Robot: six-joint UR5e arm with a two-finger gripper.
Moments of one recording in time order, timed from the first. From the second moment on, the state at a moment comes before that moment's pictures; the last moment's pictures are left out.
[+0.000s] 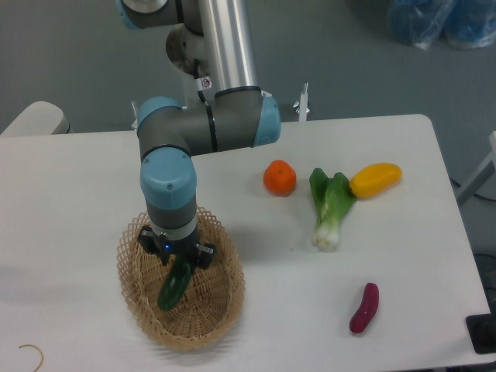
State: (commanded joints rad) arm 2.18 -2.02 -1.59 -0.98 1.54 0.48
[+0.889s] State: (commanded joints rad) arm 2.46 -1.89 -1.50 -1.07 1.67 0.97
